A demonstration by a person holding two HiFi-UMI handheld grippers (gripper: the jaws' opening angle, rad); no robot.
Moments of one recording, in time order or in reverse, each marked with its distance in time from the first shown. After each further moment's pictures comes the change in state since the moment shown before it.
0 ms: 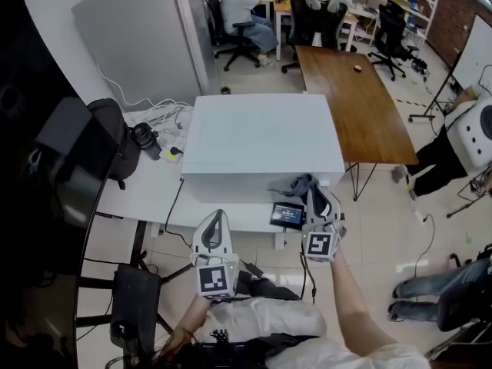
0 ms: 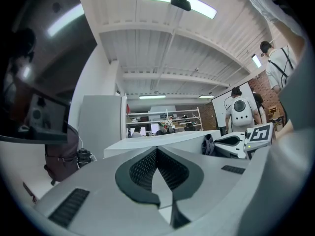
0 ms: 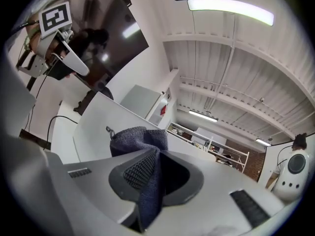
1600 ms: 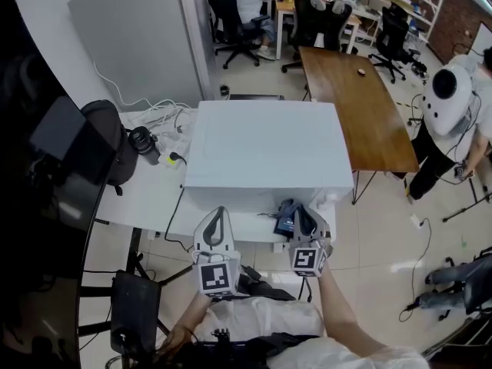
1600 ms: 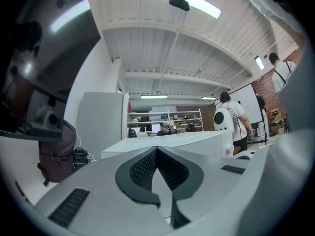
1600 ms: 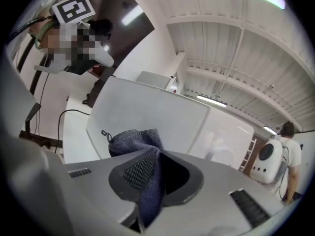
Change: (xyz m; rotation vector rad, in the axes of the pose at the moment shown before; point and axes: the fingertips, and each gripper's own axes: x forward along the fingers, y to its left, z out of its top) left arm 0.045 0.027 -0.006 -0.026 -0.007 0.006; right arm 0.016 0.074 -0.046 0.050 0.192 0.095
